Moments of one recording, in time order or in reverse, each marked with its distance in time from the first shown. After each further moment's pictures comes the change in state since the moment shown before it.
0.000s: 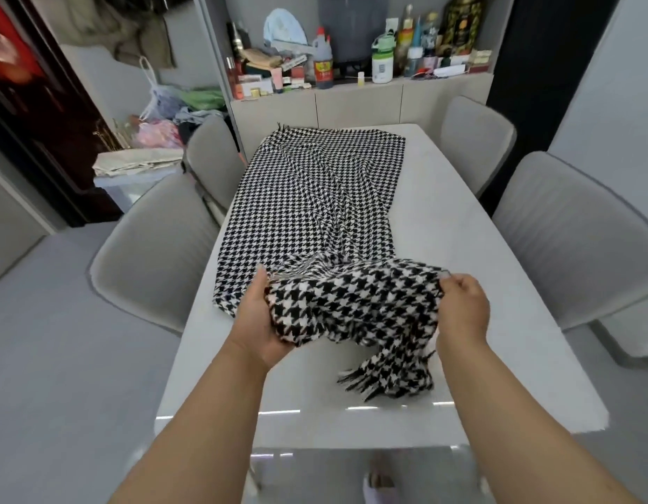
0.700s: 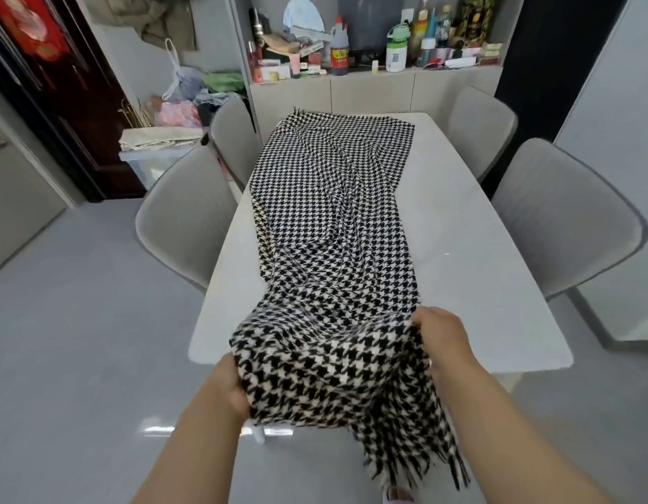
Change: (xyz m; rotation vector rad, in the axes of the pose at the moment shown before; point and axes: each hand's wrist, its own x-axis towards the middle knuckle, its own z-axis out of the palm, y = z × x) left_hand -0.138 -0.059 -0.083 -0.044 0.452 -0.264; right_hand -0.102 0.043 -0.057 -0.198 -0.344 0.333
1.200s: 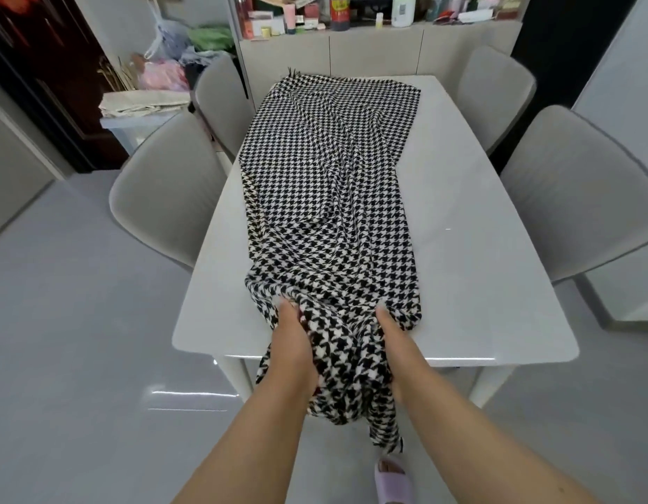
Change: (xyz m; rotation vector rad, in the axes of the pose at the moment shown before) left_hand 0.035 -0.044 0.087 0.187 0.046 0.192; right_hand 0.023 0.050 0.037 0.166 -0.334 0.322
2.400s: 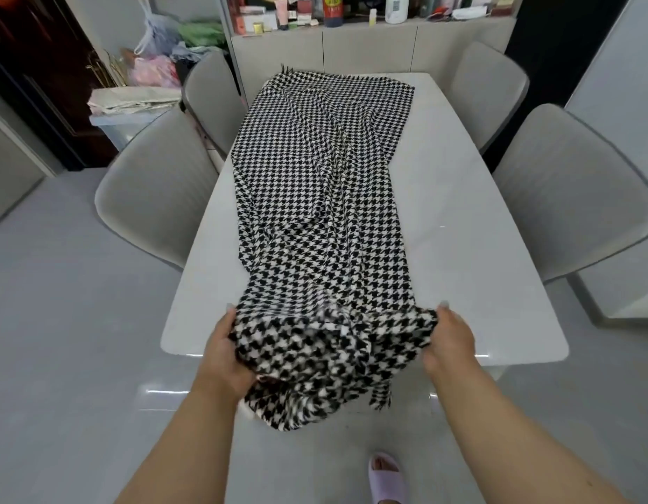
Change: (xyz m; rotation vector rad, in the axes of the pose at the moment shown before) left_hand 0.038 0.012 -0.075 -0.343 -0.141 0.026; right_hand 0.017 -0.033 -0.063 0.255 0.431 -0.241
